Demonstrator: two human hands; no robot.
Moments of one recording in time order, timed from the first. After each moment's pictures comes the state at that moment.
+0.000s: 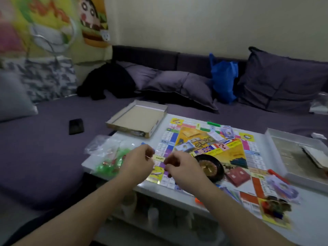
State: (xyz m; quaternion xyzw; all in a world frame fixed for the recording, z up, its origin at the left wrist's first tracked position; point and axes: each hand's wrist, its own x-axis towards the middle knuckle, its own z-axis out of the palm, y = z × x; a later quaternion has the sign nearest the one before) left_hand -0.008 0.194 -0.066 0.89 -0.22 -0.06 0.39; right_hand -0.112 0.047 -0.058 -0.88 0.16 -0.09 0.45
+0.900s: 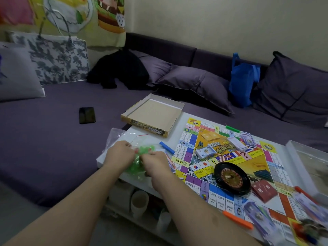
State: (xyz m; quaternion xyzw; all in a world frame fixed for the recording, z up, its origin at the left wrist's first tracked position) left_hand 0.105 0.278 -0.103 0.91 -0.05 -0.11 0.39; right_hand 0.045 0.175 -0.108 -0.71 0.35 -0.02 0.62
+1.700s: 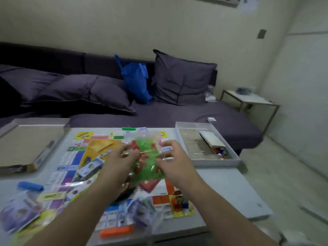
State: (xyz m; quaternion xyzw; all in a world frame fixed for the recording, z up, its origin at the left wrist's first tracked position) left_hand -0.089 -0.021 -0.039 0.64 -0.19 -0.32 0.67; right_hand -0.224 -0.123 -0.030 -0.74 0.36 -0.27 0.50
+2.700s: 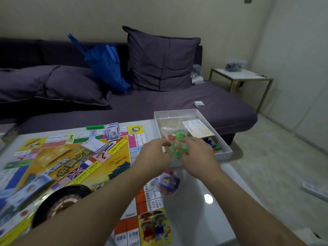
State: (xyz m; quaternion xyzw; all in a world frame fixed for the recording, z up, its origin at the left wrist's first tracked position) left_hand -0.163 -0.234 -0.074 0.77 -0.51 -0.20 0.34; right_hand -0.296 -0.319 -0.092 -0.85 0.47 -0.18 0.12
